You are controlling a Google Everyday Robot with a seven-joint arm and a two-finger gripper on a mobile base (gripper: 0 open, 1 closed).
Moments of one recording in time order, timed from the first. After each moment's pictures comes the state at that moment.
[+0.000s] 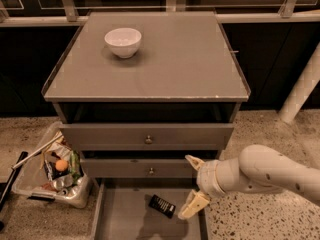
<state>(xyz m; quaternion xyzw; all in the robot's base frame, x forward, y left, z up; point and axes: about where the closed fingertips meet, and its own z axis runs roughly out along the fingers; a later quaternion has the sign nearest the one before) 0.442 -0.093 0.595 -0.58 0.72 0.19 0.32</state>
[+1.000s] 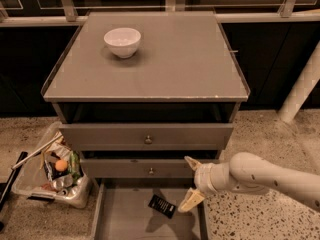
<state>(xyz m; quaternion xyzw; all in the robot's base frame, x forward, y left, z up) 0.492 -0.105 0.508 -0.59 0.71 0.17 0.34</state>
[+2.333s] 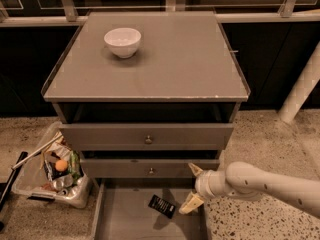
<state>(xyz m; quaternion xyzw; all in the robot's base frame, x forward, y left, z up) 0.511 -0.124 0.431 -0.56 0.74 0.16 0.33</state>
